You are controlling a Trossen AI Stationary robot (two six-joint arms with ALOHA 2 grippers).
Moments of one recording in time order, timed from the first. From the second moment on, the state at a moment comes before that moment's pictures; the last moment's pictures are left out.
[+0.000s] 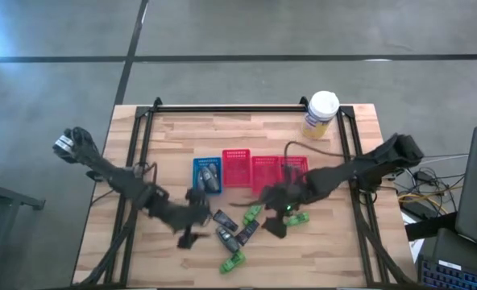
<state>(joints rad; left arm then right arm) -0.55 1.31 0.92 -0.33 -0.25 -0.35 0.32 1.60 1.21 -0.53 -0.09 0.74</state>
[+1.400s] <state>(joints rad) -0.92 1.33 0.91 -0.65 -0.45 -0.69 0.47 2.44 1.96 -0.67 0.20 1.05</state>
